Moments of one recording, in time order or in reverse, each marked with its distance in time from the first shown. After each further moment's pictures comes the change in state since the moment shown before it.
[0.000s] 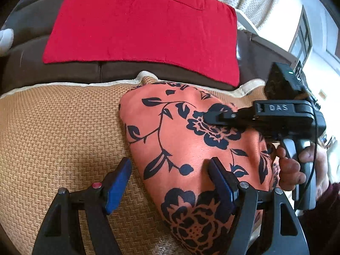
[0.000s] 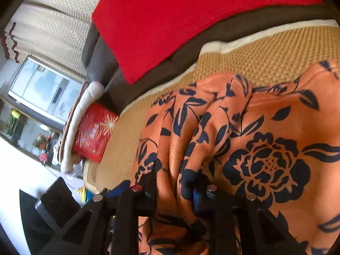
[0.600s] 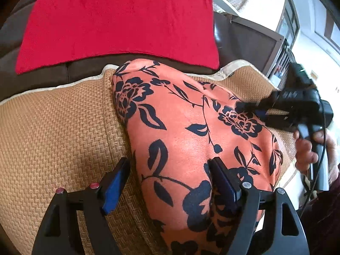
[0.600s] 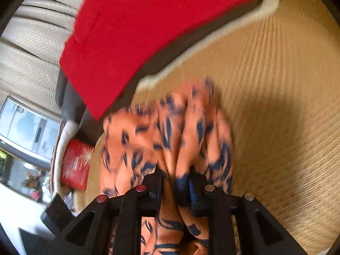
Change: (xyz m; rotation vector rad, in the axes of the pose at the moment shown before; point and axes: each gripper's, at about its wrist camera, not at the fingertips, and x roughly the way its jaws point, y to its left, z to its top) left arm 0.043 -0.066 -0.010 0.104 0.069 -0.037; right arm -0.116 -0.078 -0.017 0.198 -0.186 -0.180
